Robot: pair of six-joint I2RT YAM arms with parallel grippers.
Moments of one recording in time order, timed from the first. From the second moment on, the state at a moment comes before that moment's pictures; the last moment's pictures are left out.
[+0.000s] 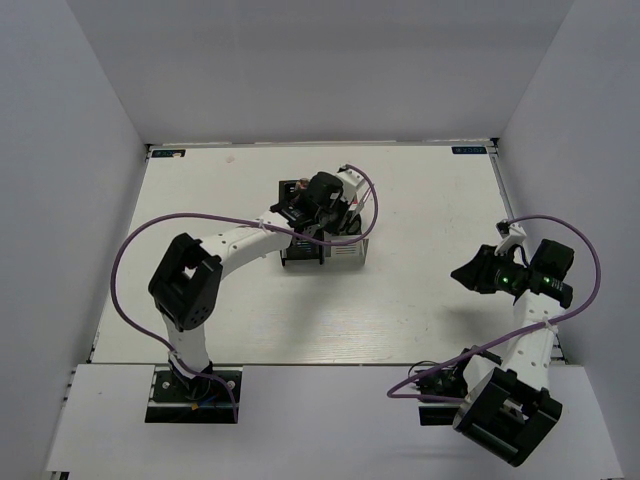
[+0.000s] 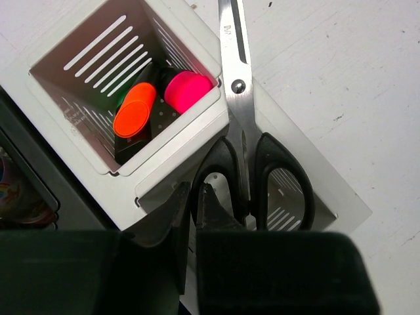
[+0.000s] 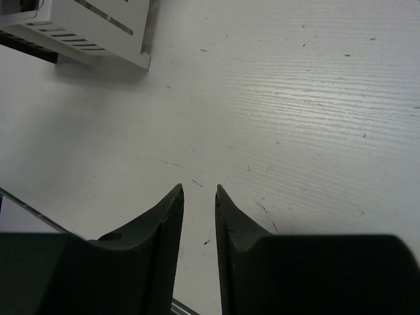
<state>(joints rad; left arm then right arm) -0.76 1.84 1.38 -0.18 -0.09 -0.02 -0.52 0.90 0.67 -0.77 -0.90 -0.31</state>
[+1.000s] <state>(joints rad) -0.76 1.59 1.39 -0.36 -0.16 0.24 -0.55 0.90 0.66 -0.79 -0.94 -0.34</state>
